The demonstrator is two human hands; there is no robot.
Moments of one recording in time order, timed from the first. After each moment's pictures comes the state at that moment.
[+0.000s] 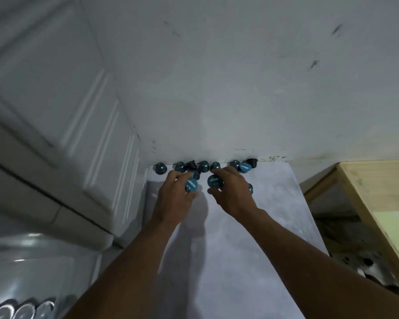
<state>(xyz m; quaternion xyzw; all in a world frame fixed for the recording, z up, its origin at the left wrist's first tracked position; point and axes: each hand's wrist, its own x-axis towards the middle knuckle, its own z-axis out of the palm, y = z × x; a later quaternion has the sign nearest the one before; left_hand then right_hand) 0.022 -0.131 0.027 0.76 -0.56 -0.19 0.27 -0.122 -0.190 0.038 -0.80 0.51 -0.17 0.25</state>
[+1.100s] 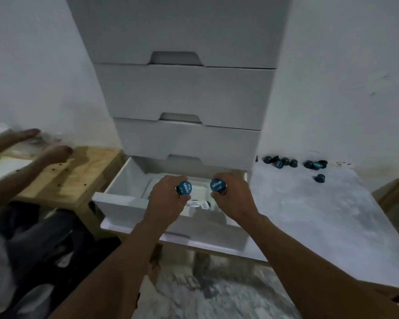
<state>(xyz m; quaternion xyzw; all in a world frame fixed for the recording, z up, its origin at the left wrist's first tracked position) 0.172 0.283 0.130 0.81 -0.47 -0.06 0.35 0.027 0.177 0.125 -0.85 0.38 -0.25 0.26</state>
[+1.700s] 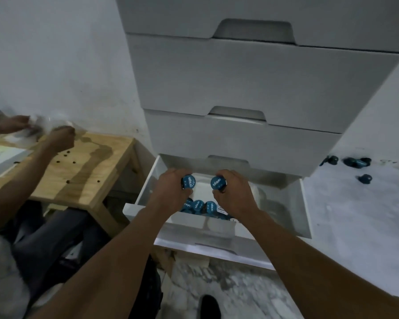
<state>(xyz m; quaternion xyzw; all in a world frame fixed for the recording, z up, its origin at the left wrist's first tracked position) 0.346 0.274 0.112 0.82 -0.50 -0.11 0.26 0.198 0.182 0.092 -0.84 0.42 -0.19 0.27</state>
